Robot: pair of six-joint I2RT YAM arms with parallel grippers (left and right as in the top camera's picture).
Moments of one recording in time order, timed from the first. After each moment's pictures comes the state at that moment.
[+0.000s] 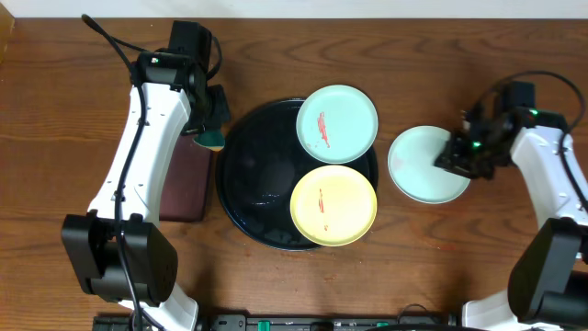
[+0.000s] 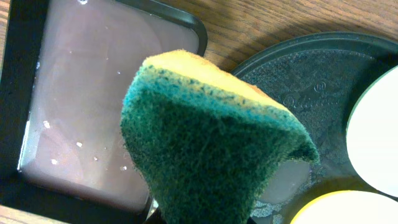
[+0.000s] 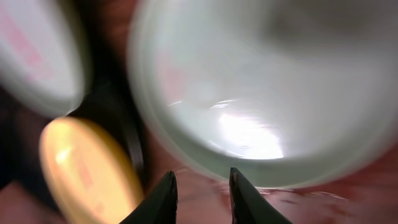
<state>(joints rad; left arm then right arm) -0.12 1.79 1.66 -1.20 -0.05 -0.38 -0.12 1.70 1.22 -0.99 -0.40 0.15</state>
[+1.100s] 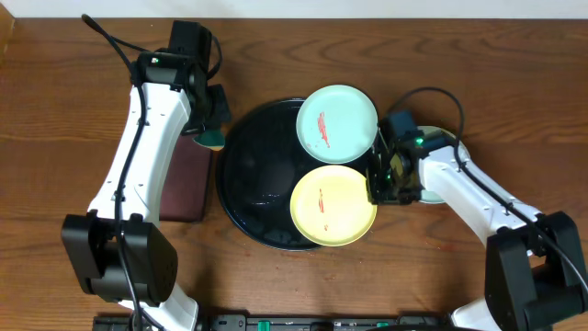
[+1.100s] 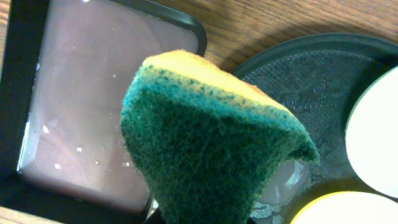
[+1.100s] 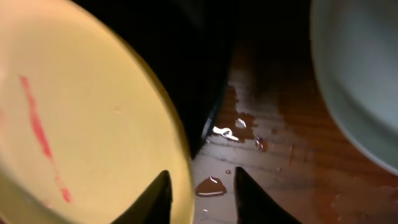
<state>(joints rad) -0.12 1.79 1.66 -1.19 -0.05 -0.38 0.36 1.70 1.04 -0.86 -0.19 0.34</state>
